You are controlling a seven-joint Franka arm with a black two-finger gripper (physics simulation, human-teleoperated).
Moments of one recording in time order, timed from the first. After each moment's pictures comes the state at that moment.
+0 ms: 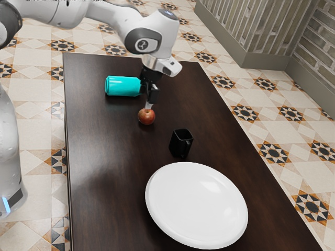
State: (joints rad) arm 0.15 -0.24 0.05 -2.15 0.07 1.89 0.13
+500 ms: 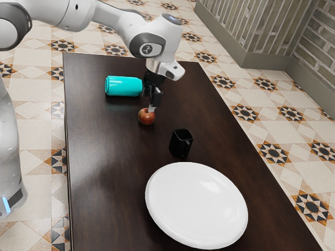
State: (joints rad) arm 0.16 -0.17 0.05 -2.12 0.07 1.92 0.15
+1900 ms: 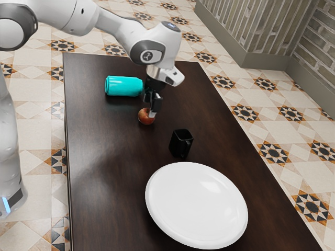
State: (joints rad) arm 0.12 -0.13 0.09 -2.15 0.04 1.99 0.19
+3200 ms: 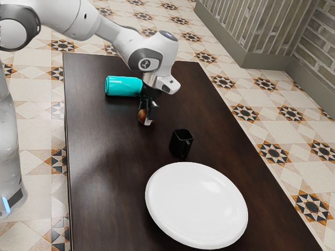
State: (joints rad) arm 0.12 -0.12 0.10 -2.20 0.01 2.01 0.20
